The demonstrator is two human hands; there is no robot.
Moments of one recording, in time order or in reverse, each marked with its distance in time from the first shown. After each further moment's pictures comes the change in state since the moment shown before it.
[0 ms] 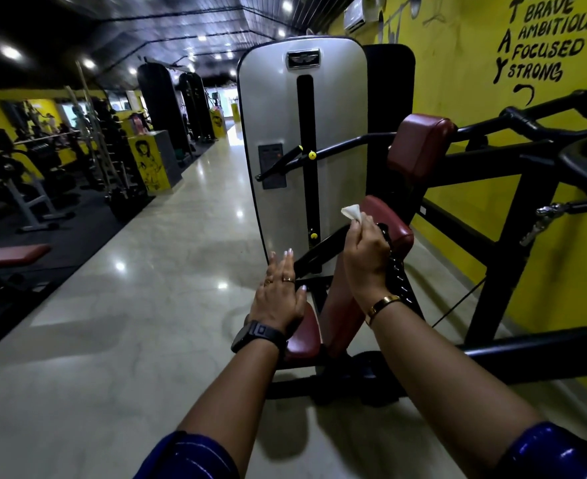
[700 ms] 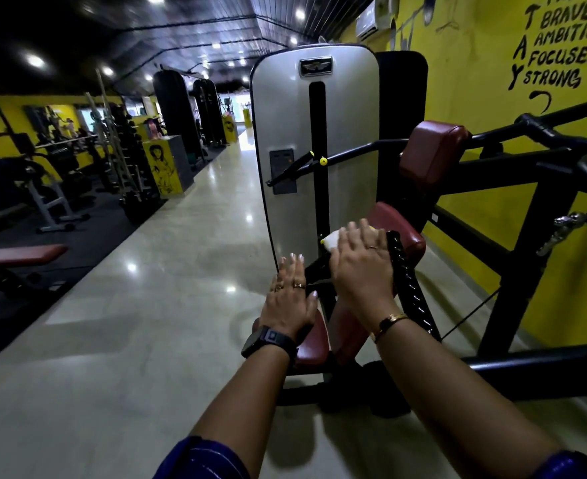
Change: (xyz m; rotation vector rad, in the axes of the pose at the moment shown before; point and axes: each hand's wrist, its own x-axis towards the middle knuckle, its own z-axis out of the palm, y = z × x) left_hand 0.003 -0.006 0.007 0.061 -0.010 0.038; right_hand -0.013 0.003 0.008 -0.860 -0.334 -0.404
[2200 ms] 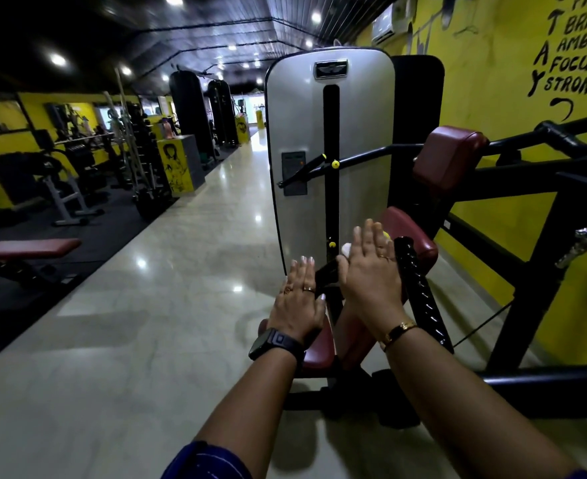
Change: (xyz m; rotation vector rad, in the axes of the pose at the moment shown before) left_hand 0.000 -0.003 0.002 -0.029 0.016 0.020; right_hand -0.001 -0.006 -0.007 0.080 -0.087 0.060
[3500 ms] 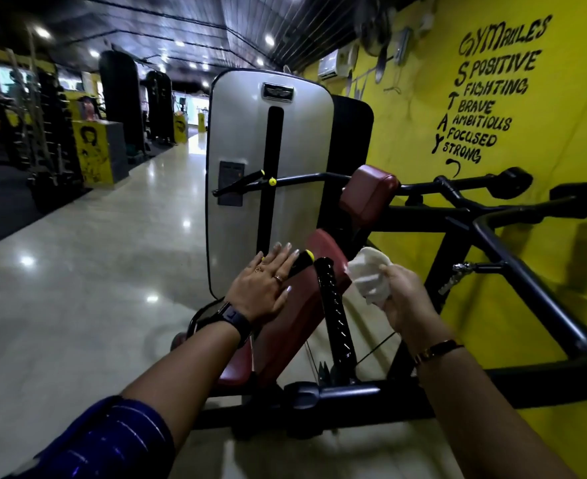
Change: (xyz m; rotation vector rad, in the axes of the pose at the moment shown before) left_hand 0.061 0.046 -0.016 0.198 0.141 0.432; right_hand -0.006 0.127 -0.098 1.391 -0.029 0.757
